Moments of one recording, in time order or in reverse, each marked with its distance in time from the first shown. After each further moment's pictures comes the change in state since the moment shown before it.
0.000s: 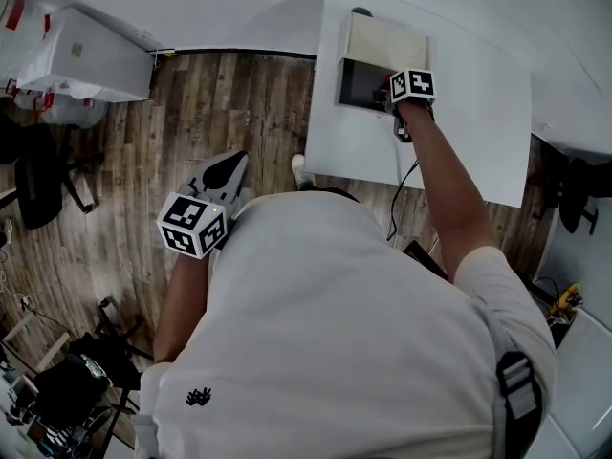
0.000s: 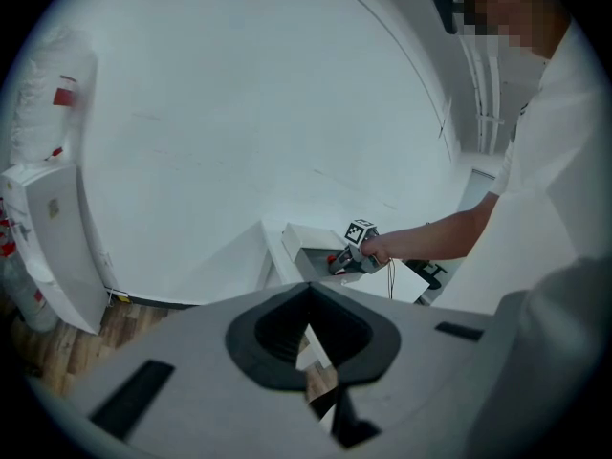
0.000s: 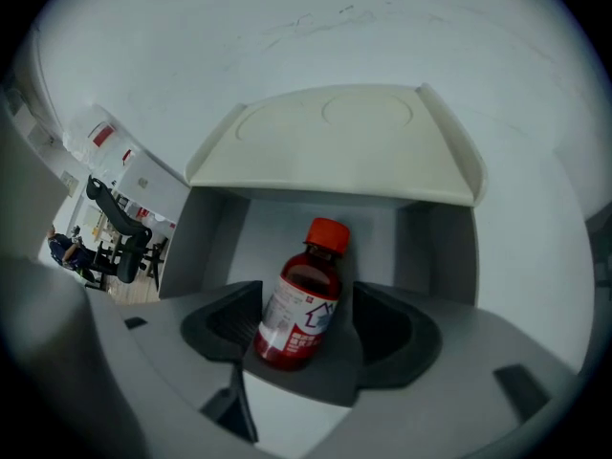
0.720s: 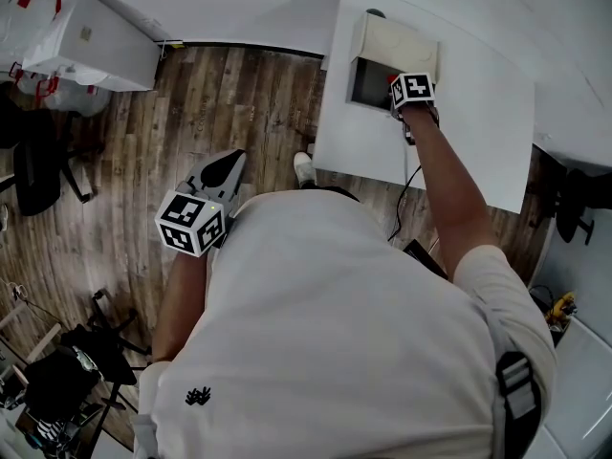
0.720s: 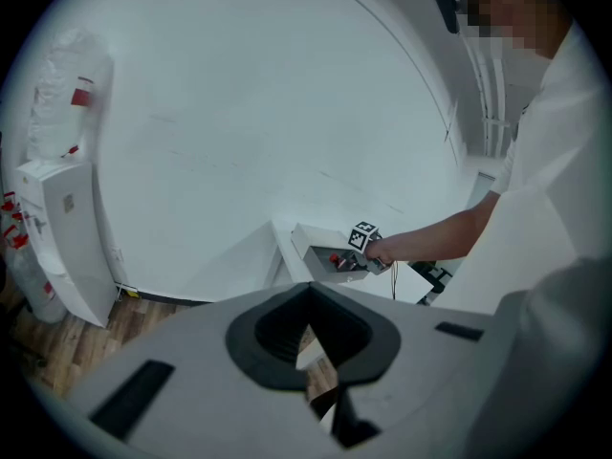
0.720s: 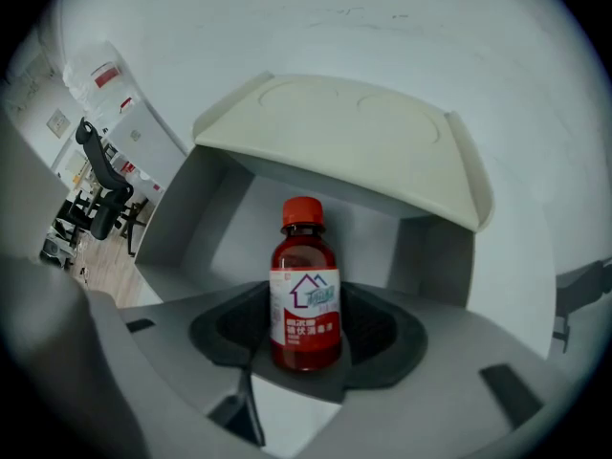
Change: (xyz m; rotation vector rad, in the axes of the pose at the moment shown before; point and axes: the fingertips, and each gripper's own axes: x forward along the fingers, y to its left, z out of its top) left arm -0.024 0.014 -0.014 -0.023 -0.016 0.037; right arm 0.006 -0.007 -0.009 -0.192 0.064 -0.169
